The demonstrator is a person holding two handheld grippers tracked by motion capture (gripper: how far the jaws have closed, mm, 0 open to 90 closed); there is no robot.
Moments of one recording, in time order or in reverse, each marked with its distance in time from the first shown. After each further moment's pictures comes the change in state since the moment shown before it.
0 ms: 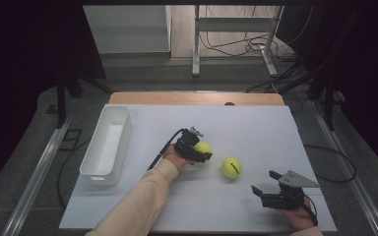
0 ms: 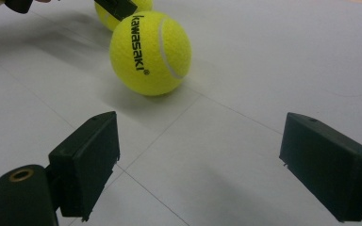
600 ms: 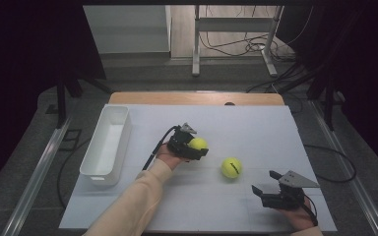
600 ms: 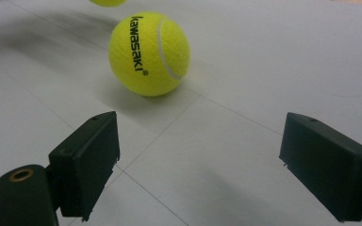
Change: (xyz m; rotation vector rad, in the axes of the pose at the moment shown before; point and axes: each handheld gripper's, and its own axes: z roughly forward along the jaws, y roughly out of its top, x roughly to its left) left arm 0.000 -0.003 -0.035 -0.100 0.007 -0.013; right arm 0.000 0.000 -0.001 -0.004 -0.006 0.001
